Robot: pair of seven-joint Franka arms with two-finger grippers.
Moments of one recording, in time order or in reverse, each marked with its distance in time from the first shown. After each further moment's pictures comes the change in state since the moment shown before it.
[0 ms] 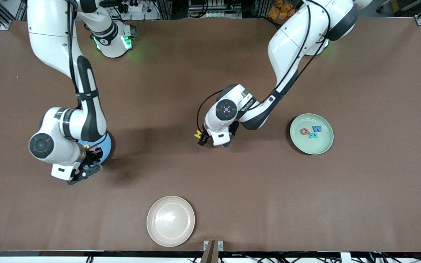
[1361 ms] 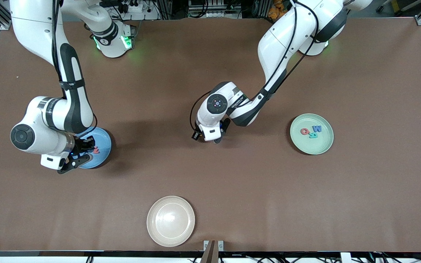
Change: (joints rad) left arm -0.057 0.023 0.032 0.022 -0.002 0.068 -0.002; right arm -0.001 -0.105 -0.007 -0.101 -0.005 -0.048 -0.014
